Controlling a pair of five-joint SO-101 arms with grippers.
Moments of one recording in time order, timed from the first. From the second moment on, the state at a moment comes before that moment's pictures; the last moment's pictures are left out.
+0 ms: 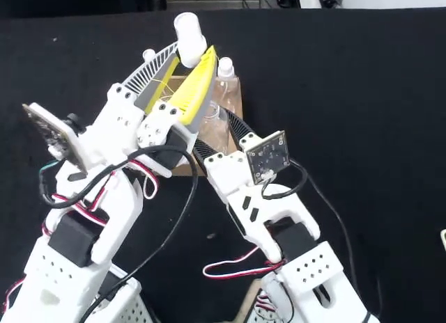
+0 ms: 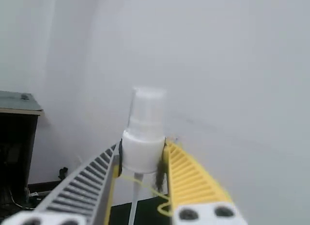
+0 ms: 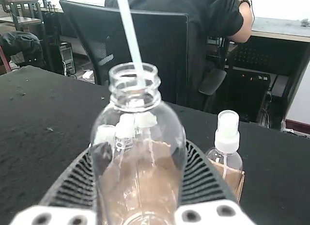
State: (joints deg) left arm 25.6 -62.8 35.8 15.0 10.9; right arm -28.0 -70.5 76.2 10.4 1.0
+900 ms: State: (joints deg) left arm 25.6 -62.4 41.6 20.0 13.8; right arm -27.7 -70.5 76.2 10.4 1.0
